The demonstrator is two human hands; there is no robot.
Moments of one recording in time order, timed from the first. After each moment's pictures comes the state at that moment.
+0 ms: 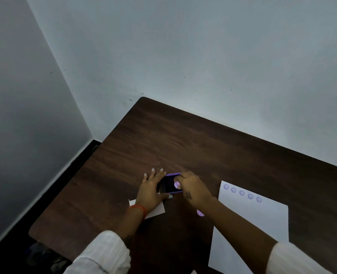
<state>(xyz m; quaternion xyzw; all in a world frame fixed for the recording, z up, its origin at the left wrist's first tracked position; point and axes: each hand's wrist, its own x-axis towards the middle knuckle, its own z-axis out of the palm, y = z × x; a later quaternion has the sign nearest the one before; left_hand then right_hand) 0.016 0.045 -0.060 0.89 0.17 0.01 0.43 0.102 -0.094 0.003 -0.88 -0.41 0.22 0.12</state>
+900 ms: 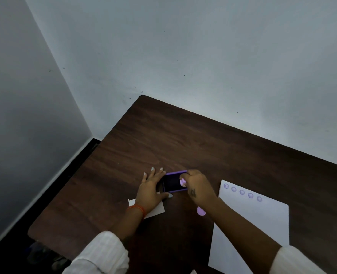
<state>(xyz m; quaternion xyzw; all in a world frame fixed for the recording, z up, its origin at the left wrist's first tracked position) 0.014 0.044 -0.054 0.88 0.17 0.01 0.44 0.116 -0.102 -0.014 -0.90 -0.36 0.21 0.13</state>
